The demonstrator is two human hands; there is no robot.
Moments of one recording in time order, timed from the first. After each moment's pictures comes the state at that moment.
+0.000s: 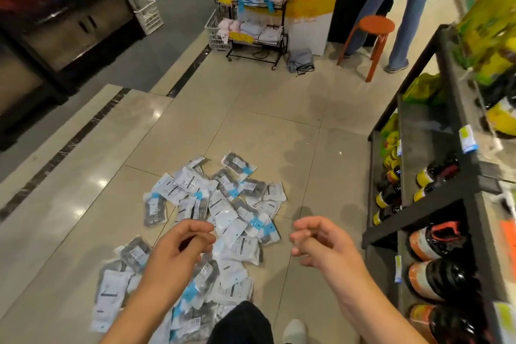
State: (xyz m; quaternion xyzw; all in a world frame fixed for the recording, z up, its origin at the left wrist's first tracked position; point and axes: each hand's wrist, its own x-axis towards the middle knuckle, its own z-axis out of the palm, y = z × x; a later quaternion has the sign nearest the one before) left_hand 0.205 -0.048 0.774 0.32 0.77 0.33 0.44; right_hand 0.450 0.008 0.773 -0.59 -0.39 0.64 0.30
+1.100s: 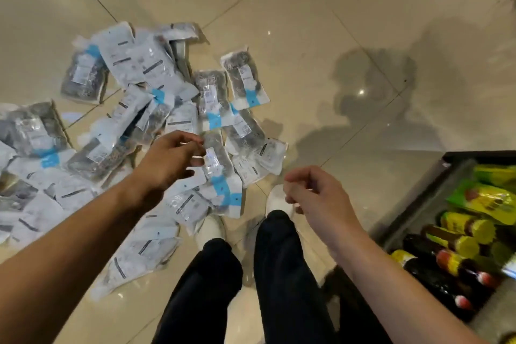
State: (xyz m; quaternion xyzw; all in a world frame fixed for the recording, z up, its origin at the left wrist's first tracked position) left_hand 0.115 0.326 0.336 0.00 0.77 0.37 0.52; right_hand 0.339 0.444 0.385 -0.61 -0.56 0.56 -0.07
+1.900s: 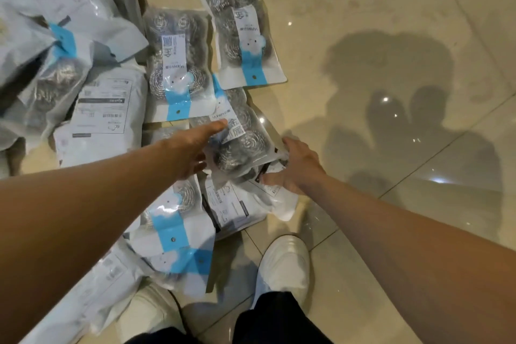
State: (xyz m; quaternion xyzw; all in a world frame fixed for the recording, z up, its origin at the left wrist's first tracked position) left_hand 0.128 0.451 -0.092 -0.21 0.70 0.36 0.58; right_hand 0.304 0.590 -0.124 -0.44 -0.74 0.39 -0.32
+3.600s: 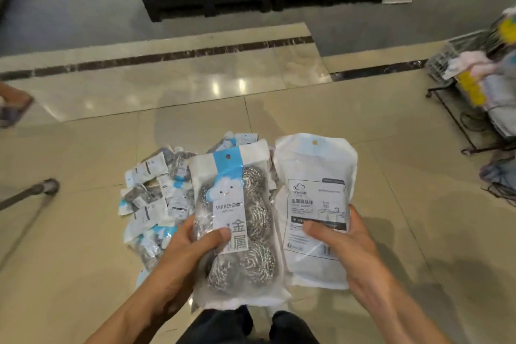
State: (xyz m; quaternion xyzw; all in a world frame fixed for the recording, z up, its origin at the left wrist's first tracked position) left_hand 0.213 0.168 0.706 -0.15 0.57 0.73 0.35; right_hand 0.281 0.426 0.723 -0.38 -0.61 0.69 -0.06
